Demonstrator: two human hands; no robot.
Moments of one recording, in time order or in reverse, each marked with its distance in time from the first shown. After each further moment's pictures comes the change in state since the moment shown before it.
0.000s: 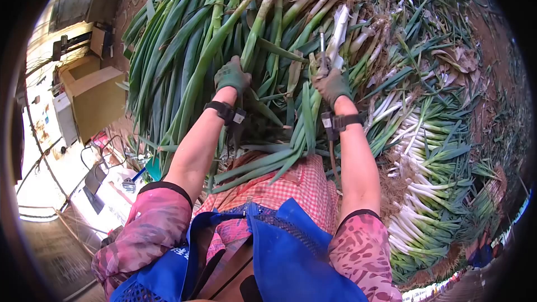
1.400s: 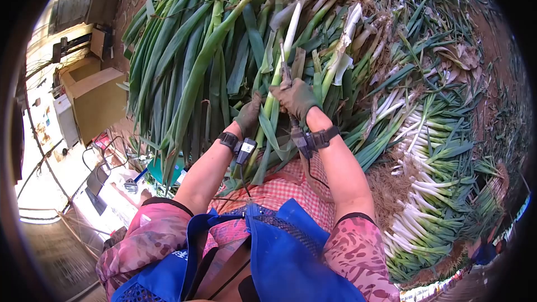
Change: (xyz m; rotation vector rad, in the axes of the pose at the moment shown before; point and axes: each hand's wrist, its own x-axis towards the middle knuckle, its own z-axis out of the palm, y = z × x) left_hand -0.074 -0.032 0.110 -1.328 -0.536 -0.114; right_hand -0.037 -0.050 0.066 0.205 -0.306 0.091
